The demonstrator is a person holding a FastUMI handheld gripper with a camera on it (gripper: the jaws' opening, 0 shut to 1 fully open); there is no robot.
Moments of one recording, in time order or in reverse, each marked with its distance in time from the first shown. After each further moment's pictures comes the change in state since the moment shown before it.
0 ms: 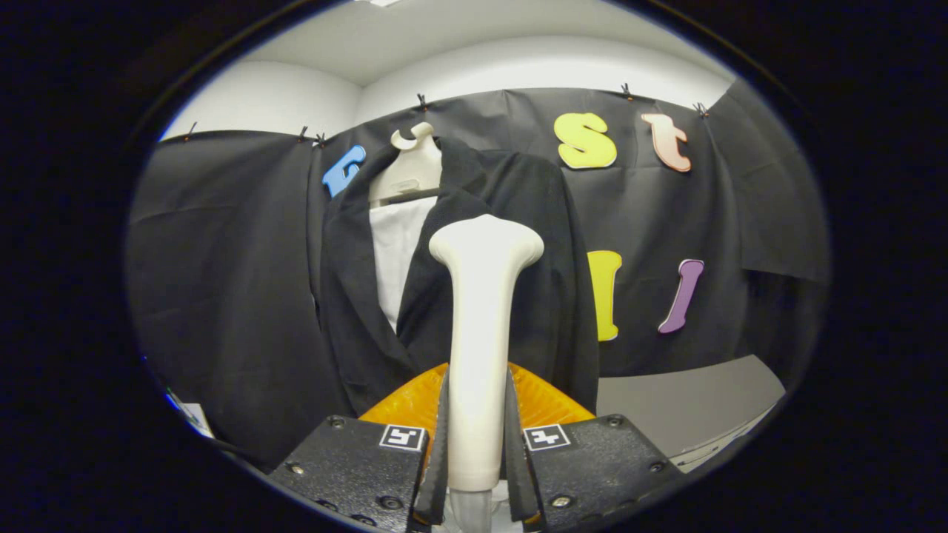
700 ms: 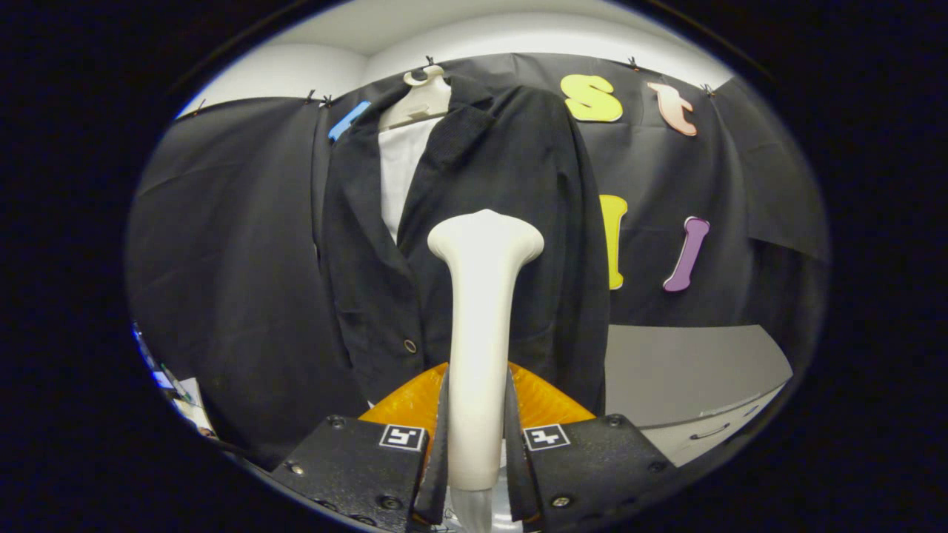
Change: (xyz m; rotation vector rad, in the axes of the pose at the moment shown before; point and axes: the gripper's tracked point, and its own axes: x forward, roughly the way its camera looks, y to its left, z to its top) arm -0.007 -0.002 -0.100 -0.033 0.169 0.009
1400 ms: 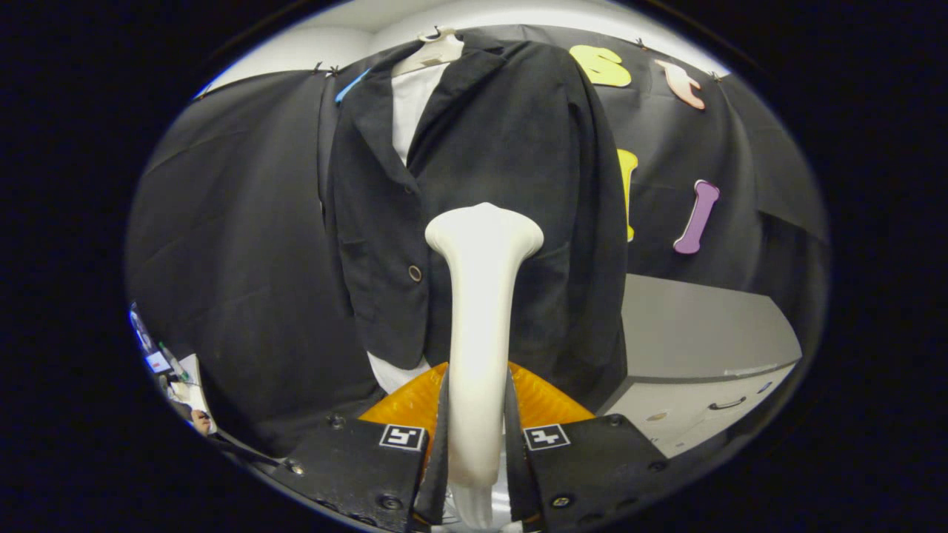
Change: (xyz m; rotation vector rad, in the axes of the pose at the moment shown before) arm 0.002 0.001 -0.082 -0.015 0.149 0.016
